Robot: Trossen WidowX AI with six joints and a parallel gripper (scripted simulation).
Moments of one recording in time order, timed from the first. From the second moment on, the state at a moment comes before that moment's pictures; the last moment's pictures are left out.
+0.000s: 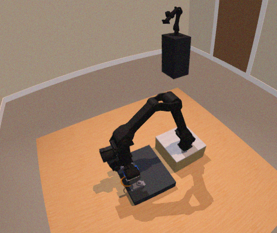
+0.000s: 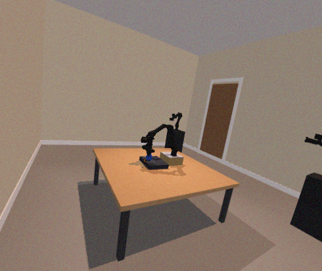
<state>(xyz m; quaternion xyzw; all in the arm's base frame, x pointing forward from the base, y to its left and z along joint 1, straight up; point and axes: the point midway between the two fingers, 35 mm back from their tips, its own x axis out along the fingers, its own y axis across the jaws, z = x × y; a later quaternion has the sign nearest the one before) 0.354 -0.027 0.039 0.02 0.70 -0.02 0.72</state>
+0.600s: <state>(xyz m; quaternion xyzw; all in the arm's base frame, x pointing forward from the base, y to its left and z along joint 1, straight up) 0.355 -0.028 0.027 0.02 0.70 -0.02 0.72</state>
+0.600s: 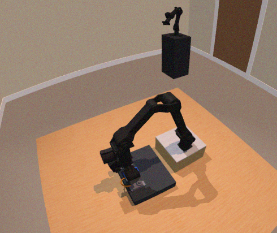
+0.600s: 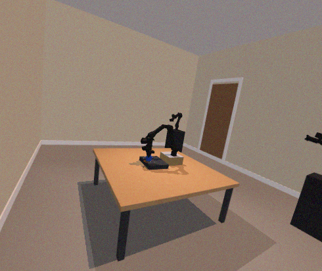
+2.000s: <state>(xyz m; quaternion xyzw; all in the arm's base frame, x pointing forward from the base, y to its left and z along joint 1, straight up) 0.355 -0.028 -0.001 0.02 0.70 -0.02 0.72</state>
